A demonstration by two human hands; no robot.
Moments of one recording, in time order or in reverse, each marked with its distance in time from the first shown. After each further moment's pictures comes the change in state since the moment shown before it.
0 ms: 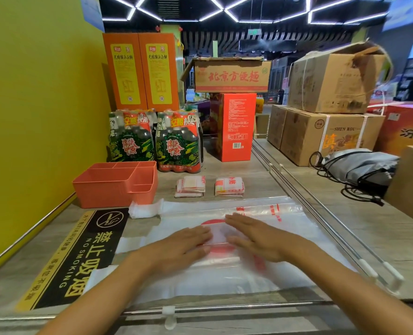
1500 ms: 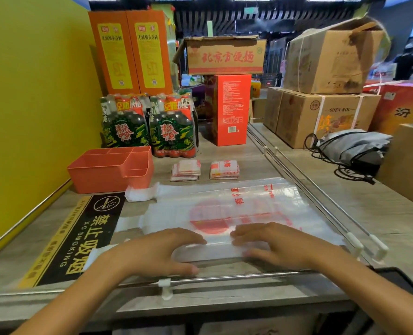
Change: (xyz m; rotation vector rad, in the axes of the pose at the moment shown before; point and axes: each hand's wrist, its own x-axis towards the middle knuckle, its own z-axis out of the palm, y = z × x) left_hand -0.058 0.034 -0.007 0.032 -0.035 0.017; right_hand -0.072 0.000 0.014 0.019 0.036 -0.130
